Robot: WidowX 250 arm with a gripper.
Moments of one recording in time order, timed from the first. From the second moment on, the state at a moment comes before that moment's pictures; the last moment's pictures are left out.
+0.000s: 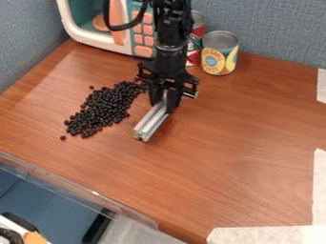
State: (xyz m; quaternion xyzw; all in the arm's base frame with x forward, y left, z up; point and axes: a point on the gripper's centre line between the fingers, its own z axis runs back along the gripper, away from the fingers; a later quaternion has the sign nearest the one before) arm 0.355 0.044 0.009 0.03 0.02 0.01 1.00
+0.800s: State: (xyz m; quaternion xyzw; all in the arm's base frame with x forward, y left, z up) arm 0.408 0.066 0.002 0.02 -0.02 0.07 1.00
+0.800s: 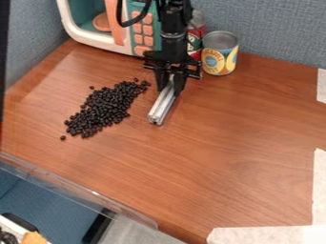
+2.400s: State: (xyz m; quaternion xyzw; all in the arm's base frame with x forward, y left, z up) arm 0.388 0.108 0.023 0.00 -0.07 0.19 0.98
